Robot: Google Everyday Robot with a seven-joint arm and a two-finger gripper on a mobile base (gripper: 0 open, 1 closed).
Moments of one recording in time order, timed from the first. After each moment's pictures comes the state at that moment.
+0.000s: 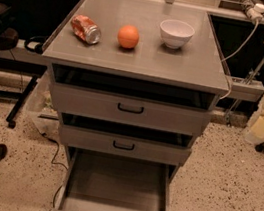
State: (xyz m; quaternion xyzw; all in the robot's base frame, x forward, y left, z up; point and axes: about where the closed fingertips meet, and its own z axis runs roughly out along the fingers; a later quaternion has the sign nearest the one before) arm 0.436 -0.205 1.010 -0.60 0.77 -0.07 0.21
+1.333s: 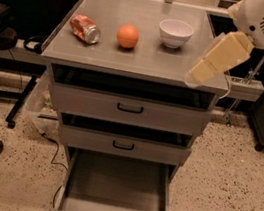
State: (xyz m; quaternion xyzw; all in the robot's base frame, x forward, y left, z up) arm 0.507 -0.127 1.032 -0.53 0.78 0.03 0.33
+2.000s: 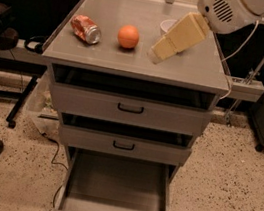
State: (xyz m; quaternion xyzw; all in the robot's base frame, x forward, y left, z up) arm 0.544 -0.072 1.034 -0.47 0.80 0.06 0.36
